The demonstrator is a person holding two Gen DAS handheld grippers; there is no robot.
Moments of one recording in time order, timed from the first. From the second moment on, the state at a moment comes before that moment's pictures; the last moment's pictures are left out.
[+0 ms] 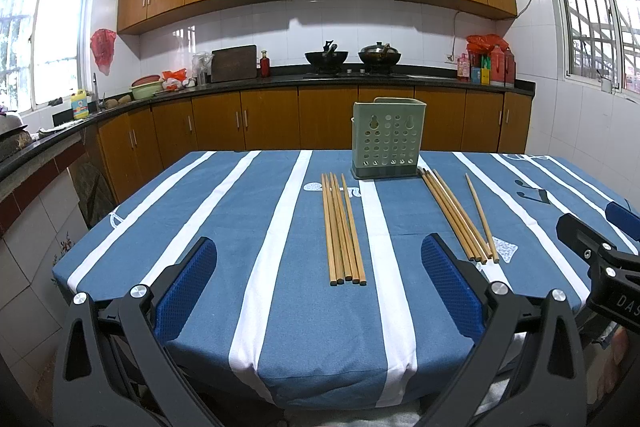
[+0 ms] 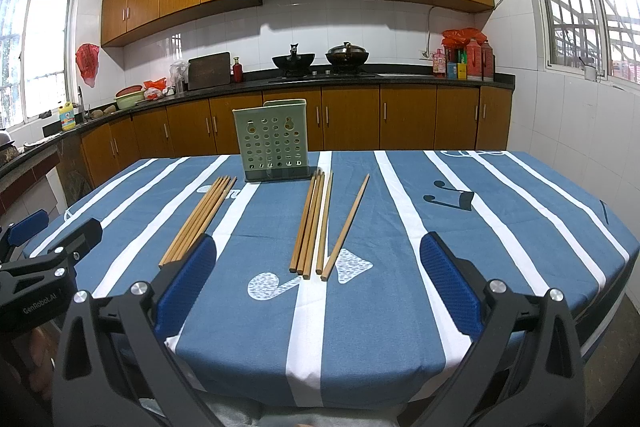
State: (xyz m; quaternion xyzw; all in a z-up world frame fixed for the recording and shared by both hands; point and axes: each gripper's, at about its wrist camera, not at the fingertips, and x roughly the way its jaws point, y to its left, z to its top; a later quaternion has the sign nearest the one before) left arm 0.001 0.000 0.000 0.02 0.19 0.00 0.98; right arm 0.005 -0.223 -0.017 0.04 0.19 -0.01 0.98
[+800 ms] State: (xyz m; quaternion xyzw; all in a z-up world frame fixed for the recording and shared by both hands) left arm 0.064 0.030 -0.027 0.00 0.29 0.00 0.96; right arm 0.098 -0.262 -0.040 0.10 0.30 -0.06 0.95
